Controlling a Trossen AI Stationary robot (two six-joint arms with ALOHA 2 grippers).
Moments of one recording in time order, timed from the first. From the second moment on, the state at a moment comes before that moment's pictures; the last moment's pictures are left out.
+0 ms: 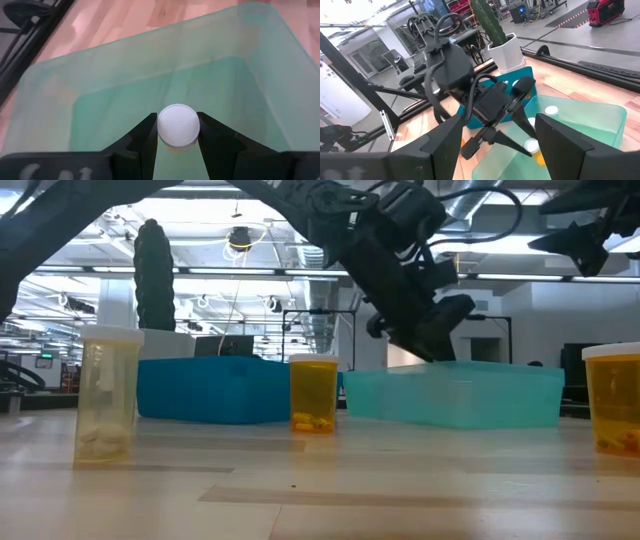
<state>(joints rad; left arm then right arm) 0.05 2.31 1.85 -0.29 -0.29 -0.02 0.20 0.05 0.47 -0.54 0.45 0.50</state>
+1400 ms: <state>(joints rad) 0.05 2.34 1.85 -0.34 -0.30 -0.07 0.20 0.05 0.47 -0.55 0.45 0.51</state>
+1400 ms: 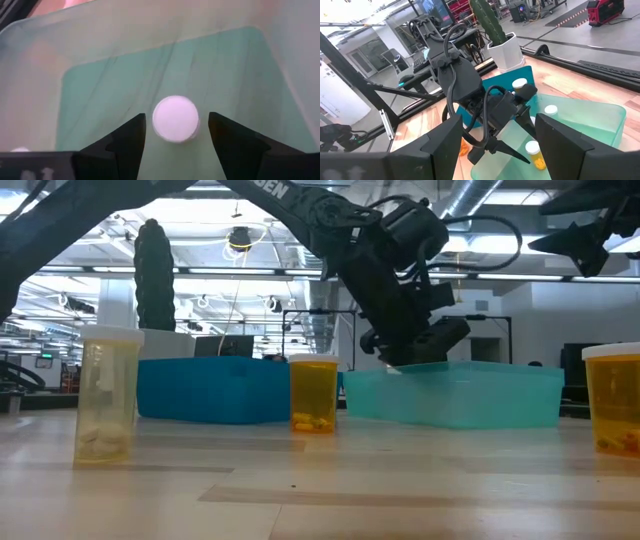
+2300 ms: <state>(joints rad) -0.09 2.29 2.35 -1.10 -0.33 -0.16 0.20 0.05 0.47 -0.55 0.45 0.50</state>
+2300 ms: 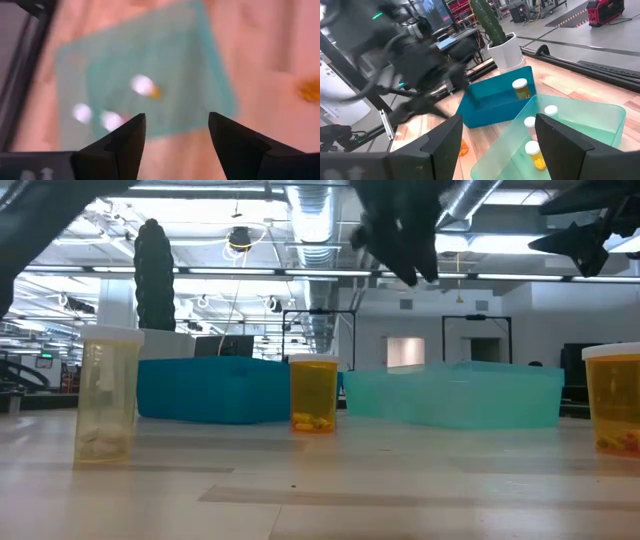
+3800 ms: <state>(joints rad) -0.75 1.66 1.46 -1.04 -0.72 -1.45 0.20 0.05 0.47 -0.55 0.45 0.52</state>
